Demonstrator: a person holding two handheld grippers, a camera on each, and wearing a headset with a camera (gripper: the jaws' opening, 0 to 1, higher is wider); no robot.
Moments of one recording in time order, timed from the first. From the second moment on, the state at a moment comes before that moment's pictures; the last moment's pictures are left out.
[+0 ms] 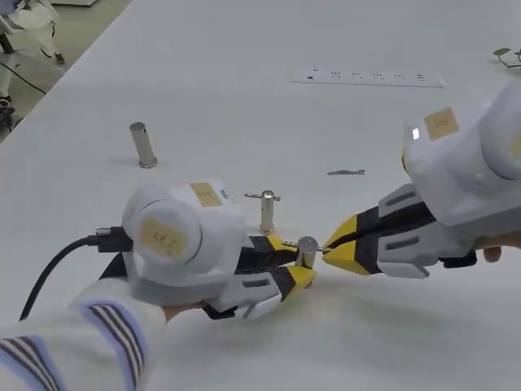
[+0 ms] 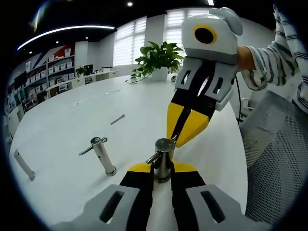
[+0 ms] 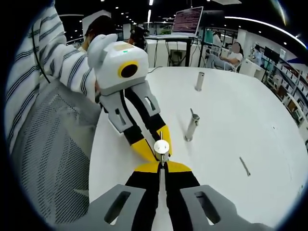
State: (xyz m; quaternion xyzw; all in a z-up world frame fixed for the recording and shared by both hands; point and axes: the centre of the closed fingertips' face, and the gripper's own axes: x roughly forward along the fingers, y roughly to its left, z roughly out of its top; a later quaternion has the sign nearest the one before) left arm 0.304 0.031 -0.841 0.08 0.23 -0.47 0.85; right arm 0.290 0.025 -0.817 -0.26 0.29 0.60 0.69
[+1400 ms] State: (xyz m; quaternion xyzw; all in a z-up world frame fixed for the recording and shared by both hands) left arm 0.302 0.030 -0.841 0.09 0.23 -0.47 0.85; right arm 0.292 0.028 -0.812 -0.25 0.27 0.61 0.70
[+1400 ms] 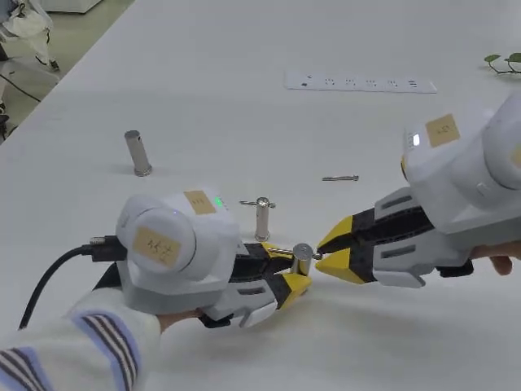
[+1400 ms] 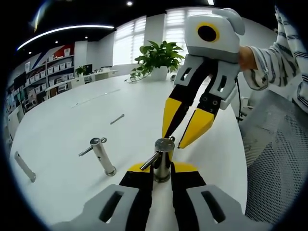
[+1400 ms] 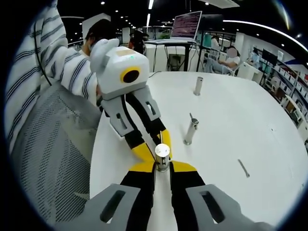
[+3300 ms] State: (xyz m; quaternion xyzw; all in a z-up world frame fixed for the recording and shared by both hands) left arm 0.273 0.081 -0.792 0.05 0.24 -0.45 0.86; right arm 0.293 0.053 -0.837 -0.19 0.26 0.63 0.70
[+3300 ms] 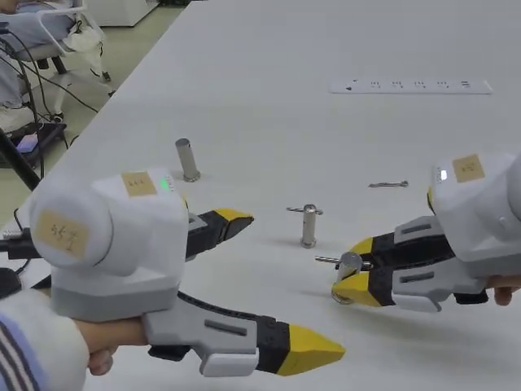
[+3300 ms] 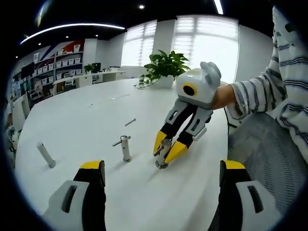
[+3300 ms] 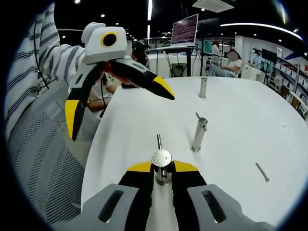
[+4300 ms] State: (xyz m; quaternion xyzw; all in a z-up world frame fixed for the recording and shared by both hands) left arm 0.272 0.097 -0.796 0.06 0.25 -0.43 0.86; right arm 0.354 0.016 -0.836 -0.22 0.24 0.62 0.72
